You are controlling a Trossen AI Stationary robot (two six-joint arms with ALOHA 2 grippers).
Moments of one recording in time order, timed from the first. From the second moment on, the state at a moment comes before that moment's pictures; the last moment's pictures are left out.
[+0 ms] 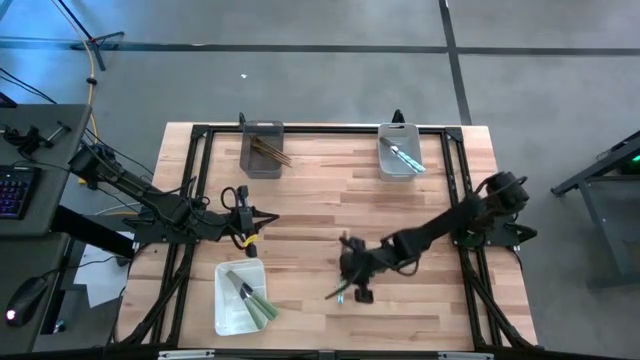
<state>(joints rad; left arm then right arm) -0.46 0.96 0.52 0.08 -0.72 0.08 0.41 1.75 0.97 -0.06 0.06 0.39</state>
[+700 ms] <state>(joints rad) -0.46 0.96 0.52 0.08 -0.72 0.08 0.38 1.86 0.98 -0.13 -0.01 0.47</state>
